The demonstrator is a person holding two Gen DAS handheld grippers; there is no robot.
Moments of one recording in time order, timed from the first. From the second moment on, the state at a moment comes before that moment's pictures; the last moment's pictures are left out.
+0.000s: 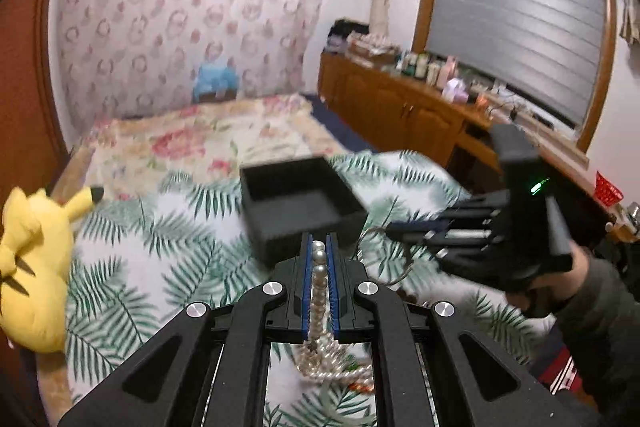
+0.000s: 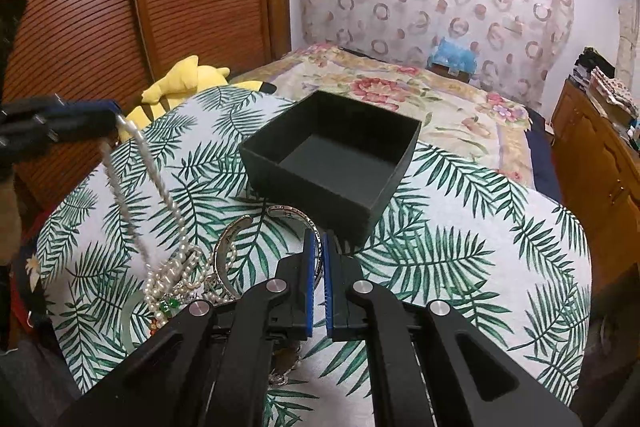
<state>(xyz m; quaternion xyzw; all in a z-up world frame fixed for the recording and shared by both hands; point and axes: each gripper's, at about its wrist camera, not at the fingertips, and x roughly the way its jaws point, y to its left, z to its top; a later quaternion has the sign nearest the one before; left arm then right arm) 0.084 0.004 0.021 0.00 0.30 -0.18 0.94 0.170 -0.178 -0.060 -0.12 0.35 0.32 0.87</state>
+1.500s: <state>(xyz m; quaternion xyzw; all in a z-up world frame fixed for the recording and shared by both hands) 0.205 -0.008 0.104 0.02 0.26 -0.11 0.96 0.257 -0.160 -0.055 -0.10 0.35 0.29 0.88</state>
